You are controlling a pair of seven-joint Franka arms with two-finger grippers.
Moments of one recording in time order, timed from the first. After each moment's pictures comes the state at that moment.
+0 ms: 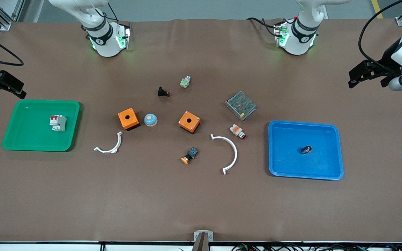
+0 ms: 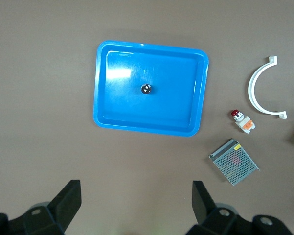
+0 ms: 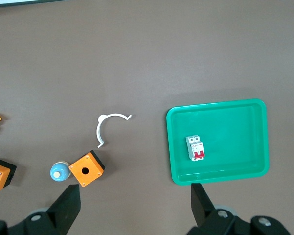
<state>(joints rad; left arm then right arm) 0.01 -0.05 -0.12 -1.58 0.00 1.53 -0.12 0.02 0.00 -0.02 -1.50 -0.05 1.56 0.13</state>
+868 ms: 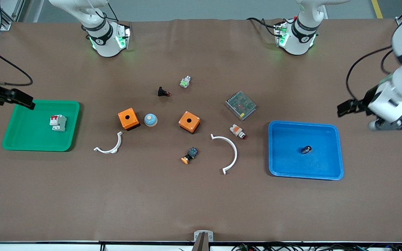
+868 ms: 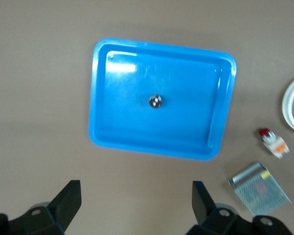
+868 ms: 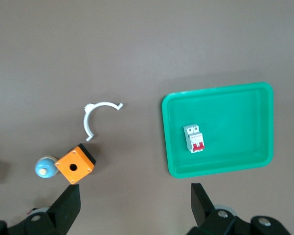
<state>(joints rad) 0.04 0.12 -0.11 -1.74 0.02 1.83 -0.12 -0.01 0.10 -0.03 -1.55 -0.05 1.57 0.12</state>
